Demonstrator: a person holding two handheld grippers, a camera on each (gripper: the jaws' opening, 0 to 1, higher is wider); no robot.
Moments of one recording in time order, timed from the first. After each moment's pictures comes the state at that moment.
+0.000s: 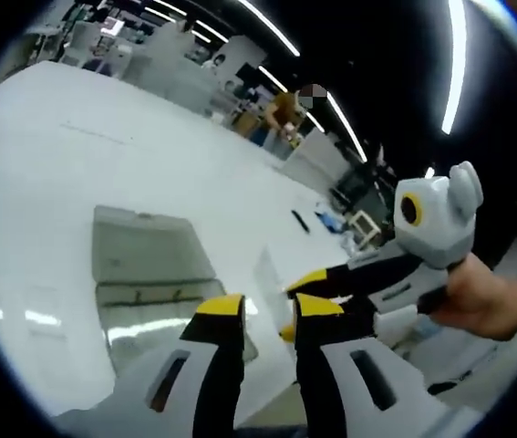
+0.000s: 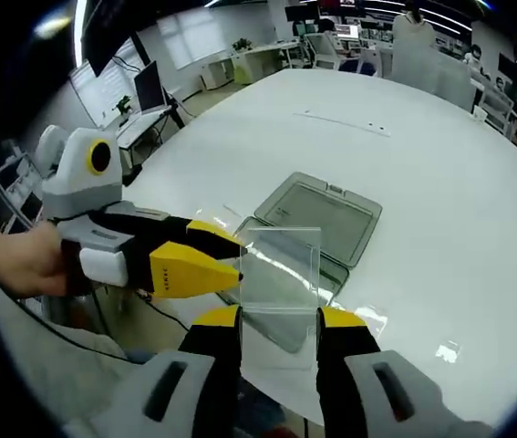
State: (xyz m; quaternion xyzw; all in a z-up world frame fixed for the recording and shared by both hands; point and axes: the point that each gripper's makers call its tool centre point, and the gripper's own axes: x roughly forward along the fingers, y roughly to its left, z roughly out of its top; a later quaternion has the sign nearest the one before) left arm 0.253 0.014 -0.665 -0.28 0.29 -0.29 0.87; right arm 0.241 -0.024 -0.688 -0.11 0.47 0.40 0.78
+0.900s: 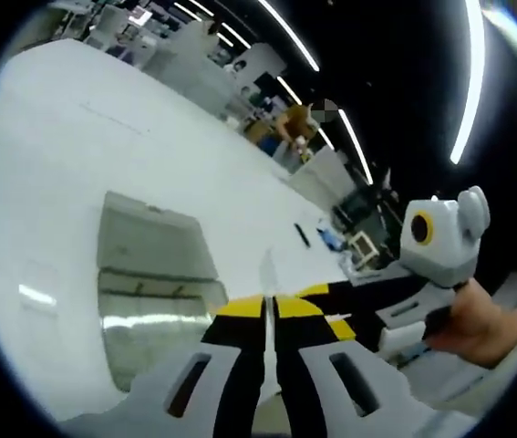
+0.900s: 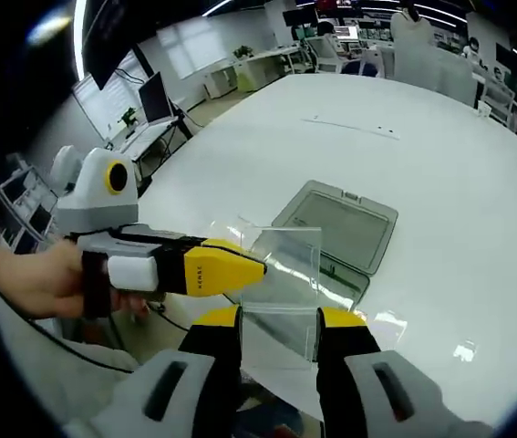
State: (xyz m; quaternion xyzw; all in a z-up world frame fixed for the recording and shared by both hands) left arm 0.256 0.023 -0.662 -0.33 0.29 -0.26 0.86; right arm 0.236 -0.005 -0.682 -0.08 0.47 0.40 0.78
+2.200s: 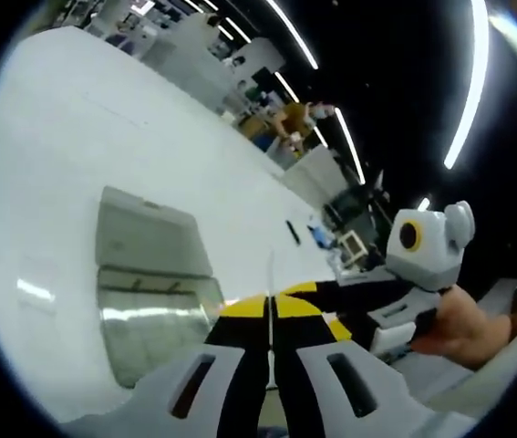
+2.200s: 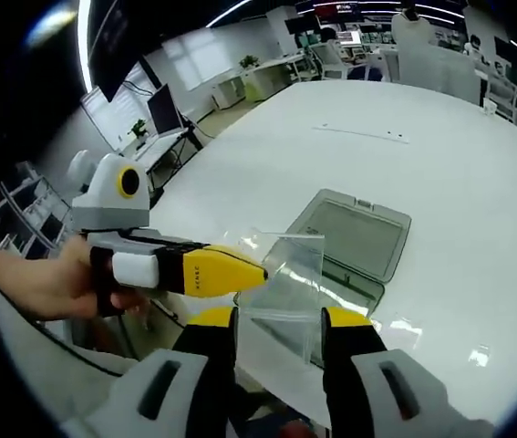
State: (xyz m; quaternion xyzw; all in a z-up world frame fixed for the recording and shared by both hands) left arm 0.252 0.030 -0.657 -0.35 0.30 -0.28 0.84; right arm 0.236 0.007 -0.678 -0.05 0.45 0.43 0.78
